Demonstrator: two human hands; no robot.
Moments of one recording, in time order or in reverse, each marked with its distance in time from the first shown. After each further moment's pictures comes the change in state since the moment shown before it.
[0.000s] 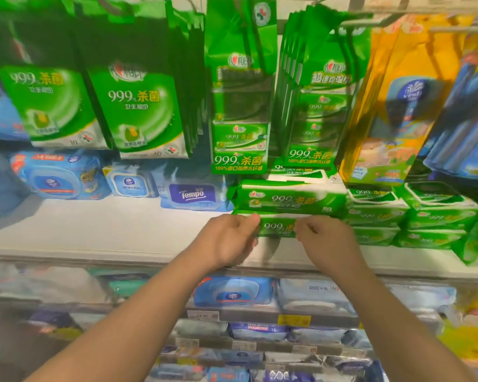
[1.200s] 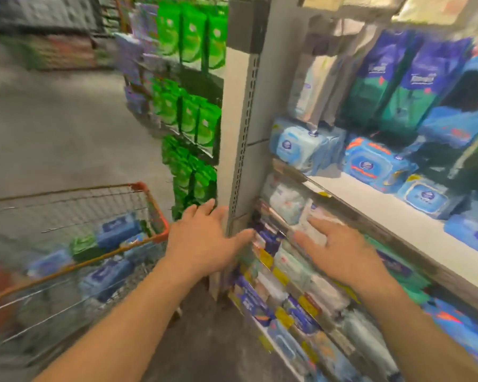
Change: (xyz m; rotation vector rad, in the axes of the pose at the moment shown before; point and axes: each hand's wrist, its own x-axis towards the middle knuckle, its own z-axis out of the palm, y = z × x) left_hand -0.451 -0.238 -0.227 0.474 0.684 -0.703; right_hand -0.247 -0.345 0.215 -0.363 -0.546 -0.737
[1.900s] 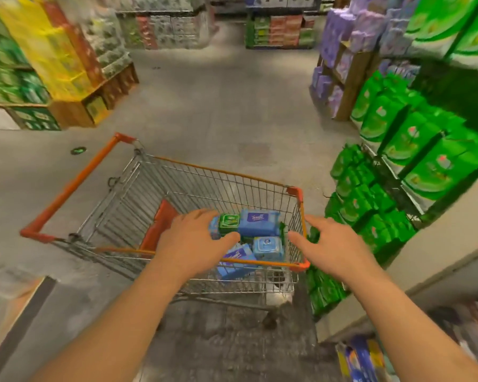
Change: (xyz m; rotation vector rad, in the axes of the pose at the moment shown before) left_hand 0.025 -0.267 -0.051 -0.040 0.166 -0.752; right_hand 0.213 -0.302 0.147 0.008 -0.329 -0.693
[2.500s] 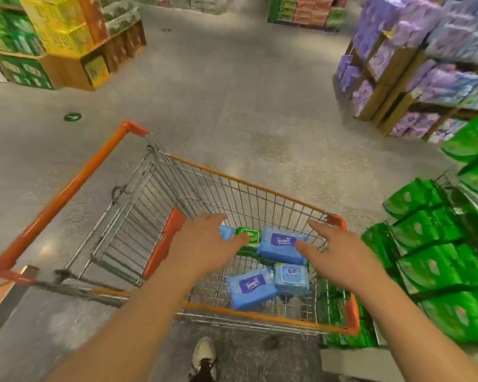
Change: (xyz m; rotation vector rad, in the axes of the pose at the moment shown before) left_hand 0.181 -0.112 0.002 -0.162 -0.155 -0.114; right_hand 0.175 -0.105 0.042 -0.080 -0.133 -0.009
